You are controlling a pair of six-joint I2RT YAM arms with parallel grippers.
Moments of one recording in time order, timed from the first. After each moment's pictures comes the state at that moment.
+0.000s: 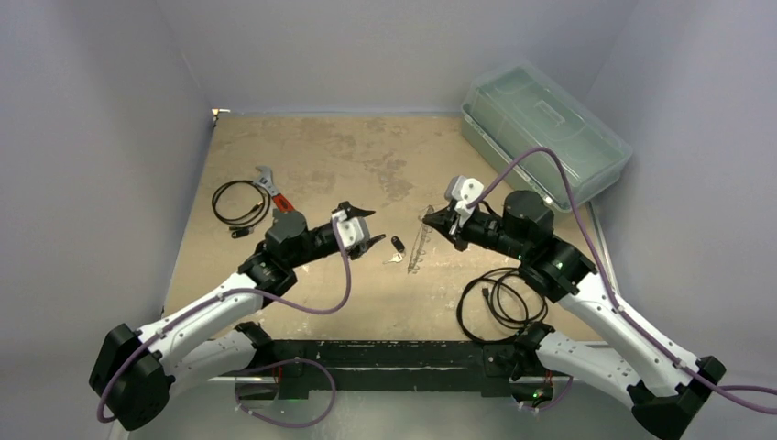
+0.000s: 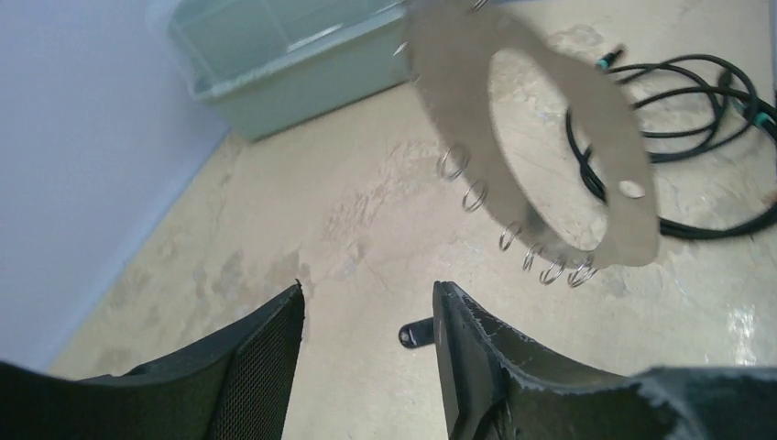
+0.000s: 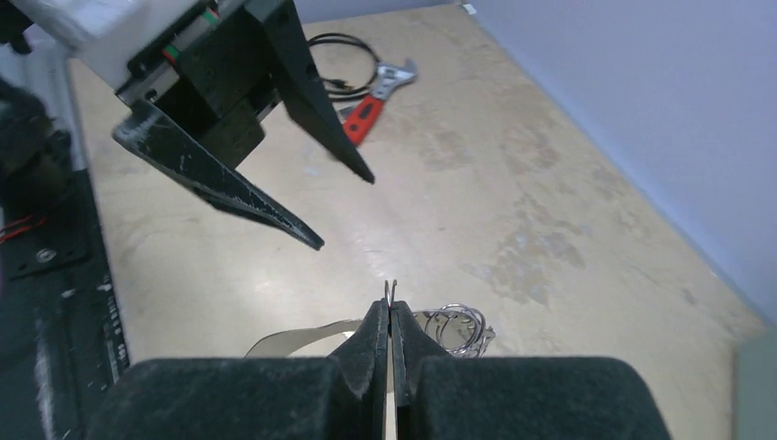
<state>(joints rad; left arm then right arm) -0.67 0.94 0.55 0.33 0.46 0.41 0.70 0.87 0.92 -0.27 -0.34 -0.23</state>
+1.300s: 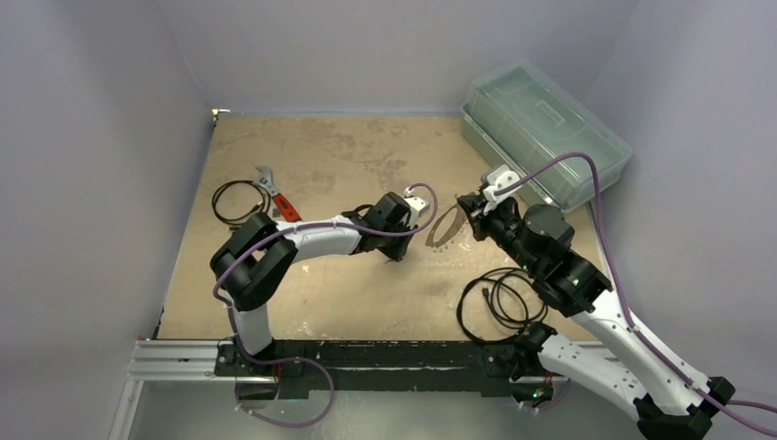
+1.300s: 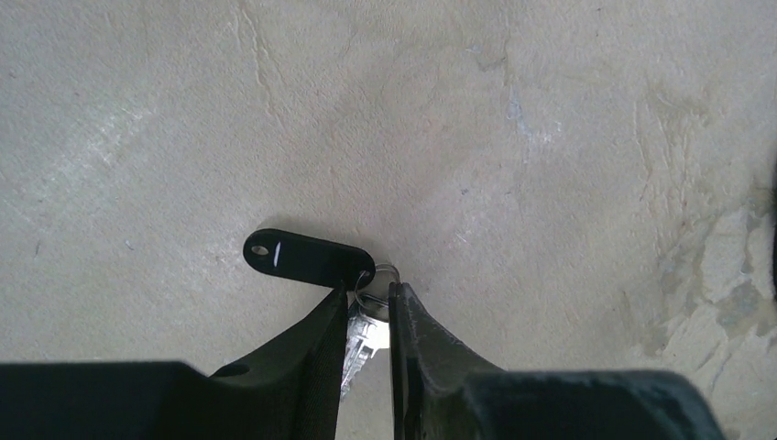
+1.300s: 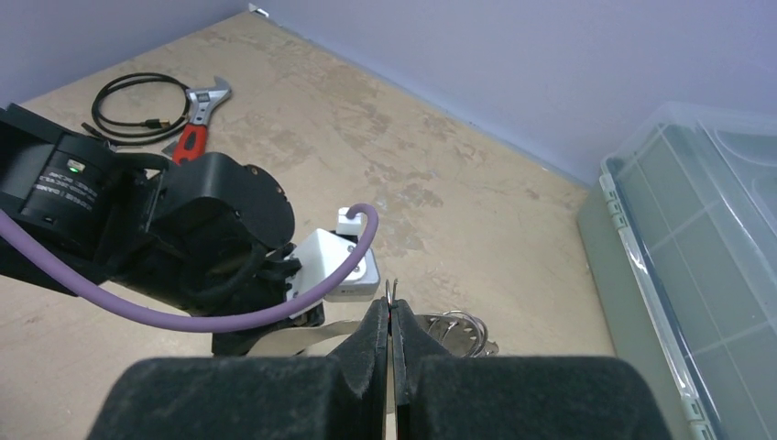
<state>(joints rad) -0.83 1.81 1.08 -0.17 0.04 -0.18 0.70 0.73 0.87 -0.25 0.14 -0.10</state>
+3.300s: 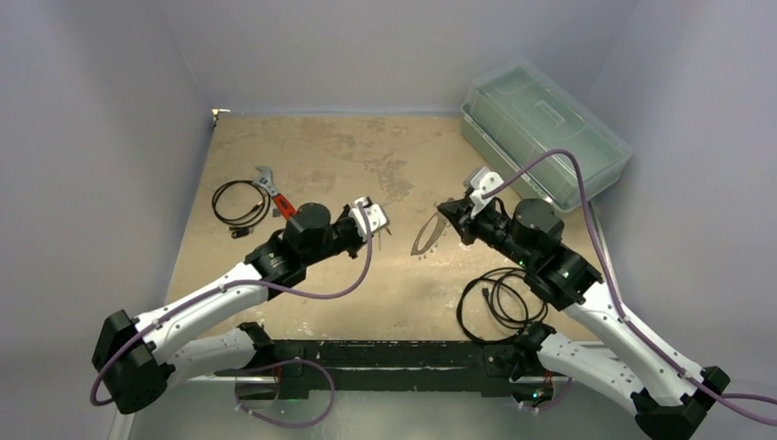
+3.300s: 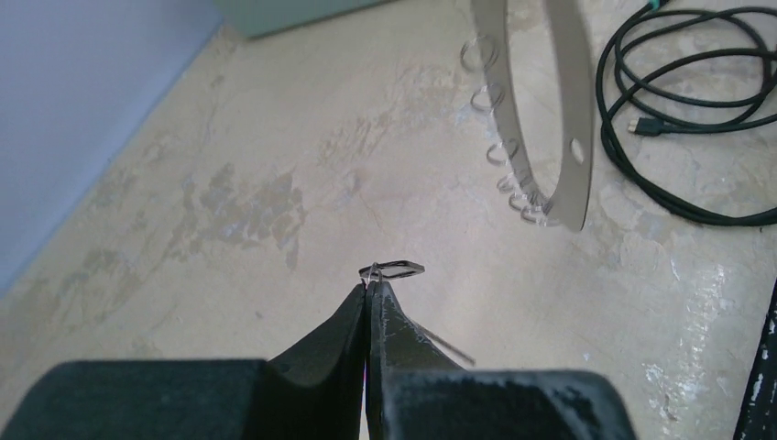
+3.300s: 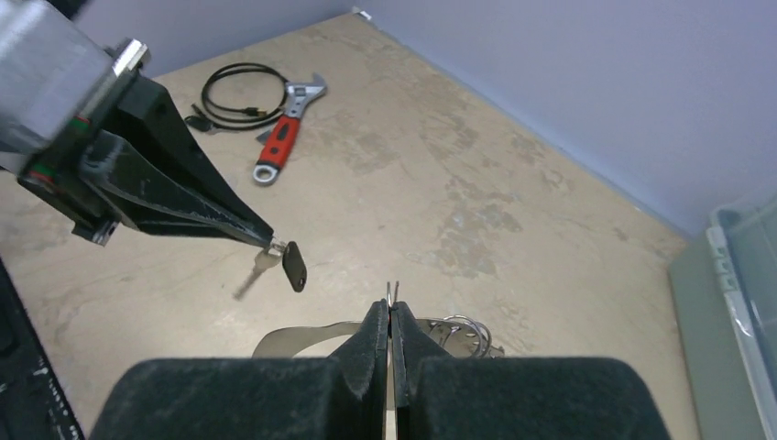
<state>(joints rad) -0.80 1.07 0.75 0.00 0.12 0.28 0.70 0.78 0.87 -0.22 -0.05 -0.11</state>
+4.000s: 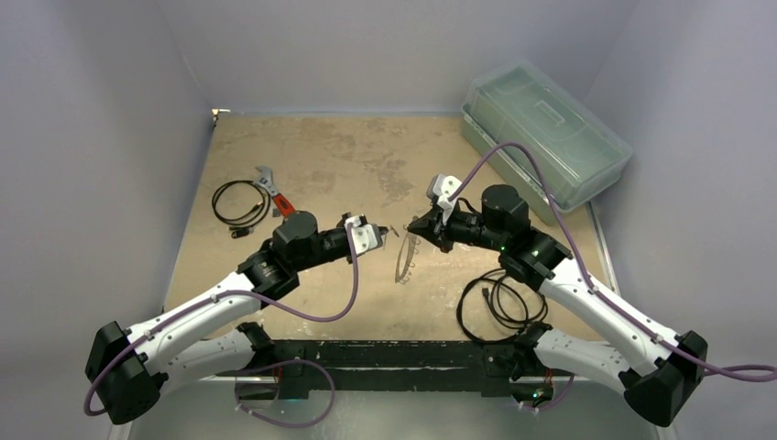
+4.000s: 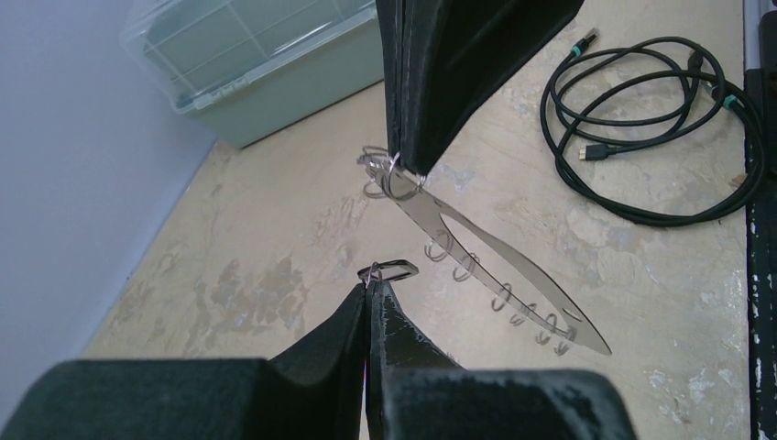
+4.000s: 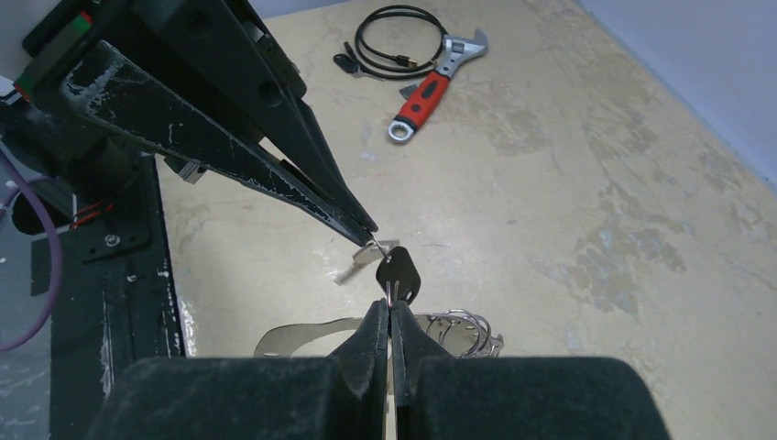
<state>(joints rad) -0.80 0.95 0.66 0.15 0.31 0.43 0.70 0.97 0.89 -0.19 -0.41 -0.15</state>
